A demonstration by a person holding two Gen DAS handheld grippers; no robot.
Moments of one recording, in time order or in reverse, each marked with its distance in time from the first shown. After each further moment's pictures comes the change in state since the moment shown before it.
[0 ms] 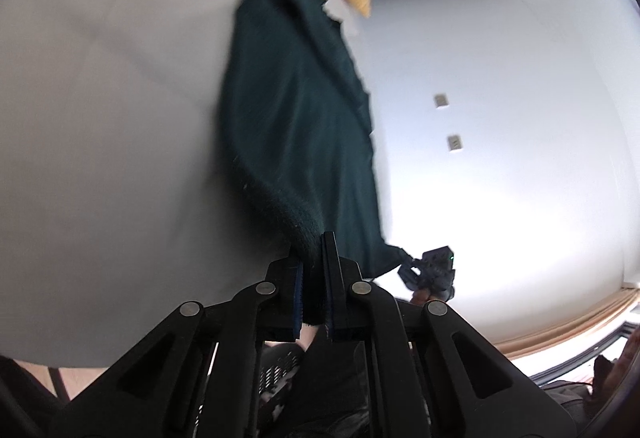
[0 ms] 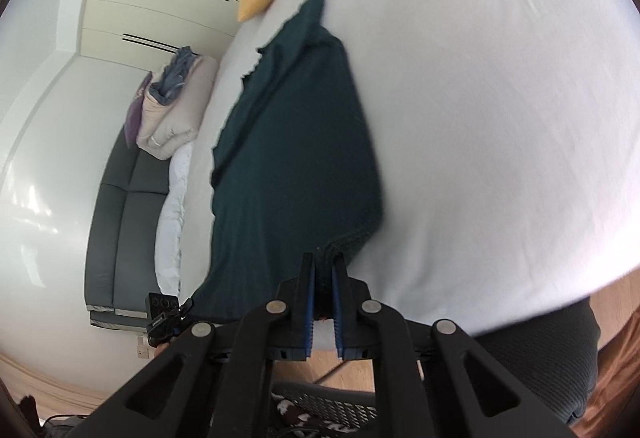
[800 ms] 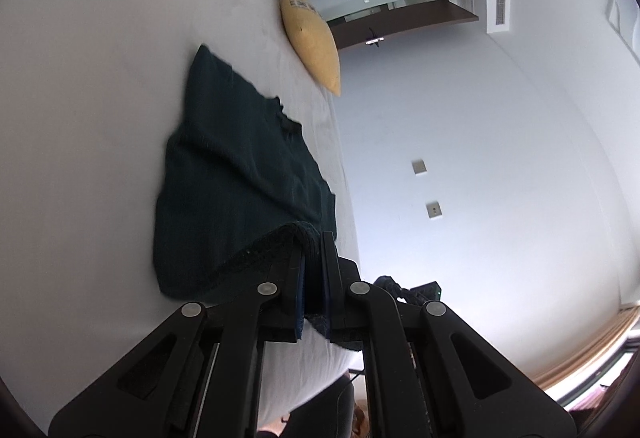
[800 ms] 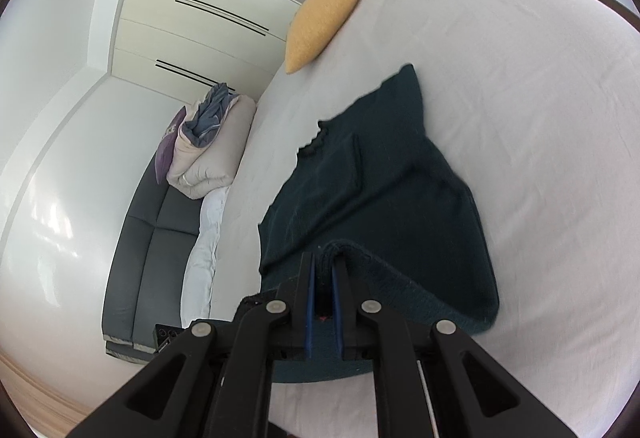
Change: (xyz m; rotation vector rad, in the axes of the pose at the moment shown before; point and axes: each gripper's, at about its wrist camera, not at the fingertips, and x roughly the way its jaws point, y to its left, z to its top) left arm -0.005 -0.057 0.139 0.029 -0.216 -0.046; right arm 0.046 0.083 0.133 -0.051 -0.136 0.089
